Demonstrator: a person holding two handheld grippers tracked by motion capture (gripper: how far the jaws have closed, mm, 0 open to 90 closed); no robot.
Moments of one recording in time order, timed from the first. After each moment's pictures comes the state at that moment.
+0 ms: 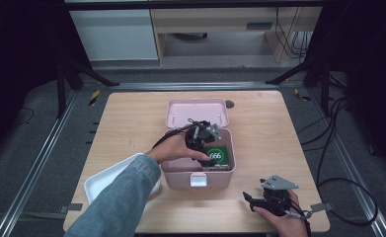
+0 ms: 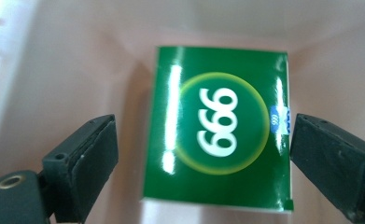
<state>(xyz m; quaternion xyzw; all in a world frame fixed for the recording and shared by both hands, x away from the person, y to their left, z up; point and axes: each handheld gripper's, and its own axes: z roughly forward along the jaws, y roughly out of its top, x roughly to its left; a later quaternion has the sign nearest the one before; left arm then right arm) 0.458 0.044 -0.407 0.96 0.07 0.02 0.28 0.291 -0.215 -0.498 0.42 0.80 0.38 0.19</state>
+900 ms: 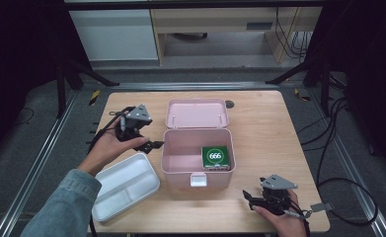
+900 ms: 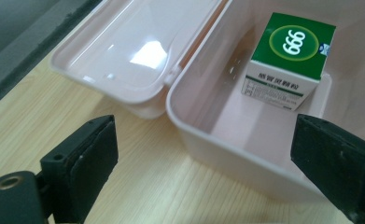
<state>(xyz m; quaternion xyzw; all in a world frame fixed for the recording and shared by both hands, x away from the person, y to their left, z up) 0.423 0.224 -0.345 0.90 0.22 0.14 0.35 0.292 -0.212 -0.496 0.42 0.80 0.38 0.21</state>
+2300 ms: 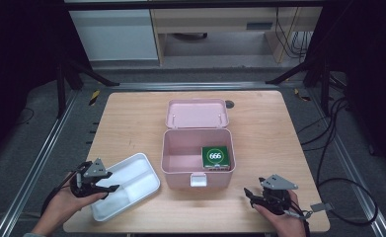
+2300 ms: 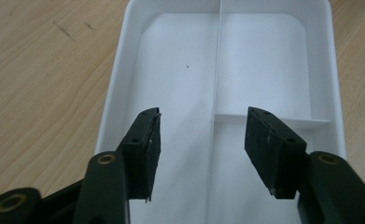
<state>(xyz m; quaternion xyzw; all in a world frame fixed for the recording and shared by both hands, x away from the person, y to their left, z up) 0.316 0.332 -0.443 0.91 0.30 0.14 0.25 0.291 -0.212 -0.495 0.42 0.80 0.38 0.22</state>
